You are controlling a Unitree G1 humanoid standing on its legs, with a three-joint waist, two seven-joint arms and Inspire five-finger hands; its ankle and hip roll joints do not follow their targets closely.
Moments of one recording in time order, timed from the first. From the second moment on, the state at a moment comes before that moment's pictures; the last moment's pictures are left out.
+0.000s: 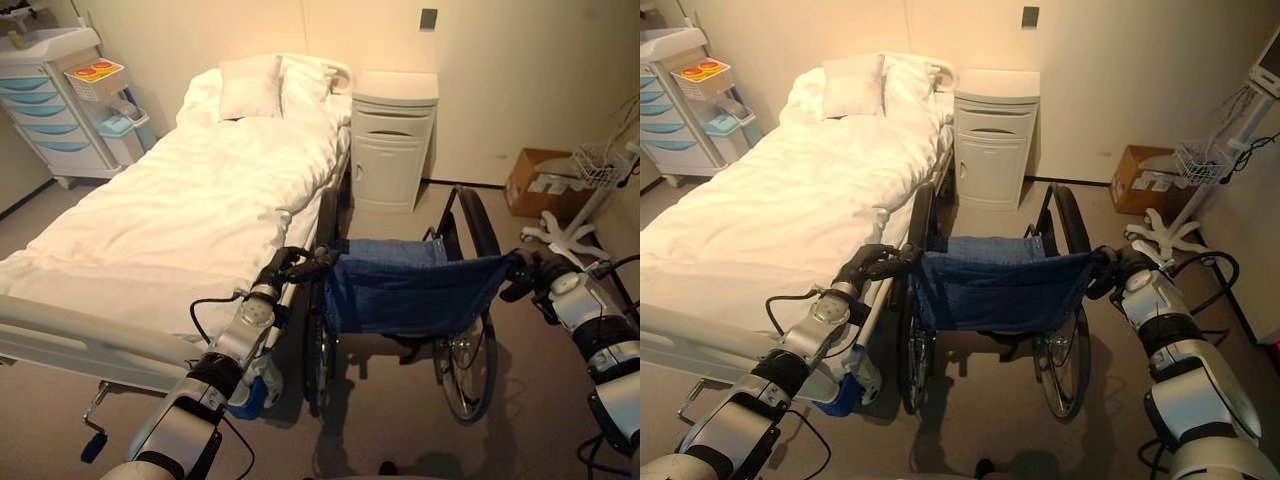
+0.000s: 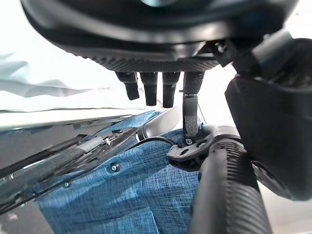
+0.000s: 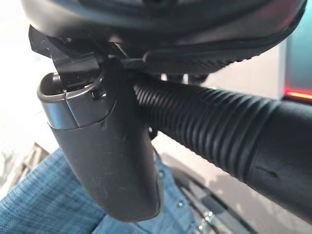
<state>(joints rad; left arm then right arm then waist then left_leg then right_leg) -0.51 0.37 -0.37 0.63 -0.17 0.12 0.13 -0.72 -0.79 0.45 0.84 -0.05 0.43 0.10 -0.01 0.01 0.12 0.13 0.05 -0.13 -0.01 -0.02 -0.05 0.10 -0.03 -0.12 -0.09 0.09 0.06</state>
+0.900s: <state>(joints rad) -0.41 0.42 -0.26 0.62 -0.46 0.00 -0.07 -0.72 -0.94 0.45 0.70 0.45 0.47 0.16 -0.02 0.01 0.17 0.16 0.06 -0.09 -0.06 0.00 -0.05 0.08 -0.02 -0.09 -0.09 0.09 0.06</state>
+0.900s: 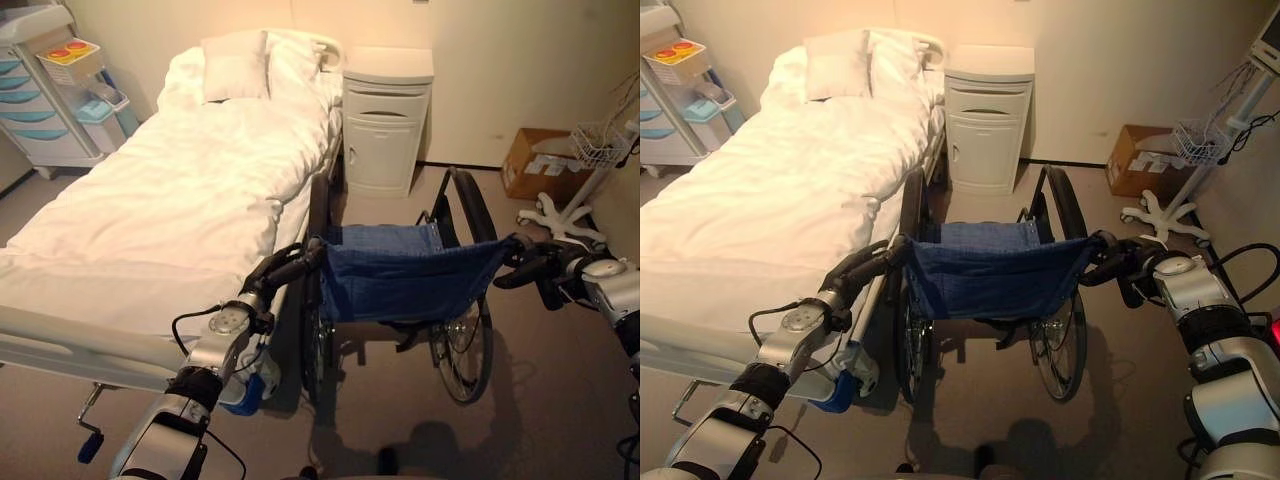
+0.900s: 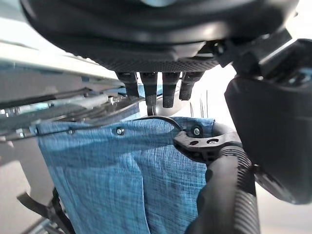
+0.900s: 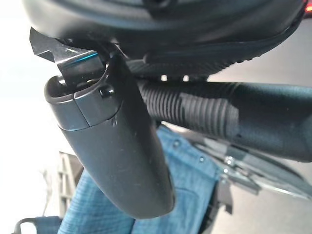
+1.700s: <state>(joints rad) -0.36 0.41 -0.19 0.64 -0.46 -0.08 -0.09 -0.71 -1.06 0.30 0.52 0.36 0.06 -0.14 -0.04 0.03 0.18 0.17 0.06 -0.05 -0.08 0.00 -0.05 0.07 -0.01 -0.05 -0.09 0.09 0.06</state>
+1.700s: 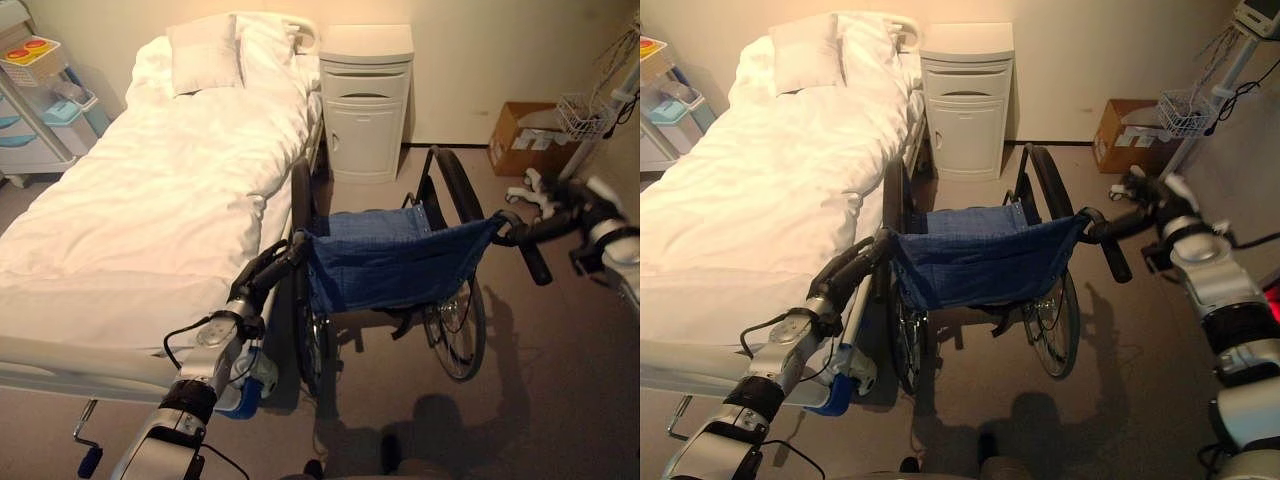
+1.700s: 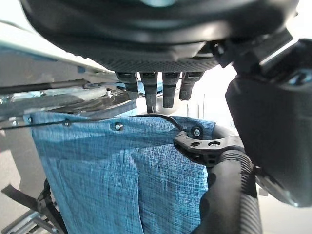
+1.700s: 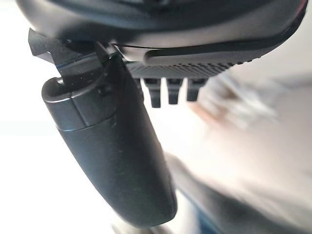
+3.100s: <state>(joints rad) 0.03 0.23 0.08 0.79 -1.19 -0.06 -0.43 -0.14 -0.73 -0.02 0.69 -0.15 0.20 0.00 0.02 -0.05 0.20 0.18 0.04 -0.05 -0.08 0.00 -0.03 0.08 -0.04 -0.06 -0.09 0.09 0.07</state>
